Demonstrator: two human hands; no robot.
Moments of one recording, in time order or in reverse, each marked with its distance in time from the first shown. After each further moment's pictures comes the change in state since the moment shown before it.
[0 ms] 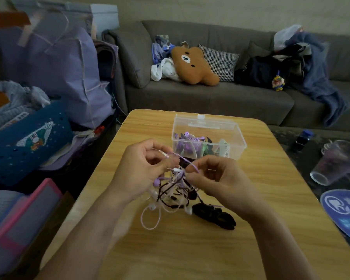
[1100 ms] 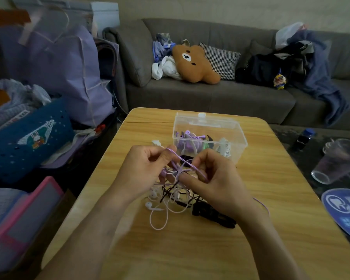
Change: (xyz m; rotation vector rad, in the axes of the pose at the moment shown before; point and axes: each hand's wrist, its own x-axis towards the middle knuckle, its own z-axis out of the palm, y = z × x) left_hand 0.000 -0.005 0.003 0.082 0.007 0.012; right_hand 0.006 0.013 0.015 -0.163 0.124 -0.121
